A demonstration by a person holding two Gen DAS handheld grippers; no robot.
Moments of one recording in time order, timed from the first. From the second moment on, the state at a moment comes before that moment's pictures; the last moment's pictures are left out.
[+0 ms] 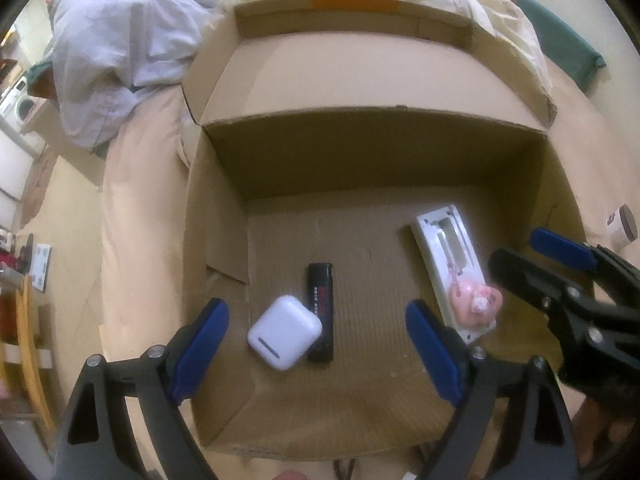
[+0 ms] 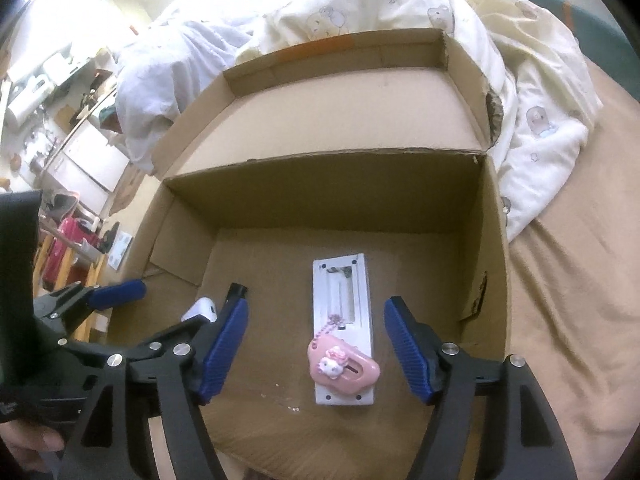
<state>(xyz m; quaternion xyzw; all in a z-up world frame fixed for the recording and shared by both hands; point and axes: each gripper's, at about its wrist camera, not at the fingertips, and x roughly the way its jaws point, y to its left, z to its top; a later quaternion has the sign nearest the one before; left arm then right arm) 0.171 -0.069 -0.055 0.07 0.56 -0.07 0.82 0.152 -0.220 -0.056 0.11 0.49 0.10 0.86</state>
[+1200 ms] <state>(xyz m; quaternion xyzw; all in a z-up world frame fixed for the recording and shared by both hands) 0.076 0.001 -0.007 0.01 0.55 -0.05 0.83 0.057 -0.212 -0.016 0.11 0.50 0.10 0.85</state>
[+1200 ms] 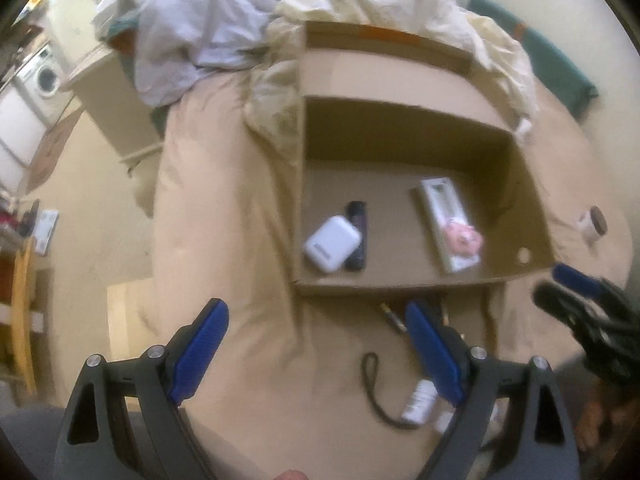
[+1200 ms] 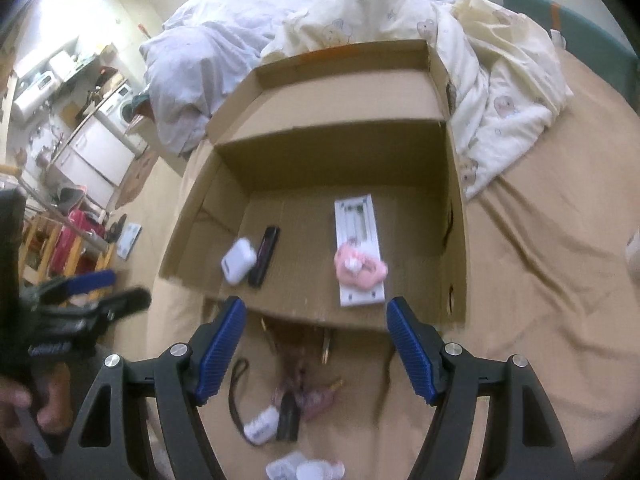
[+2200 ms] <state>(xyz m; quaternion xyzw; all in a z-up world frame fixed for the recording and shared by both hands) 0.084 0.000 -0.026 -0.01 0.58 -0.05 0.82 0.091 -0.149 -0.133 0.12 0.67 0.12 0.72</state>
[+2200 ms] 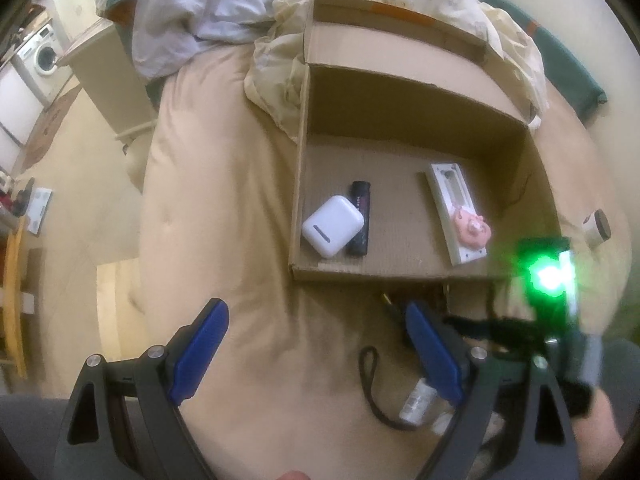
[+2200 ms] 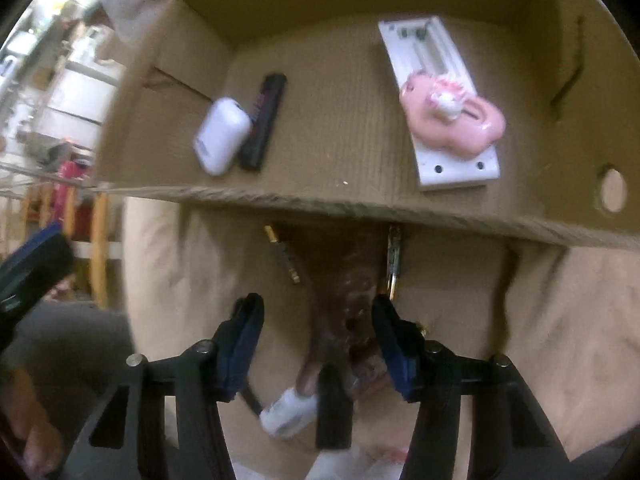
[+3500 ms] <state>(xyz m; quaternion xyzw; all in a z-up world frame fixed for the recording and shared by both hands) 0.077 -0.104 -0.110 0.25 0.61 -0.19 0.72 0.041 -0.220 -0.032 0.16 0.50 0.17 0.83</state>
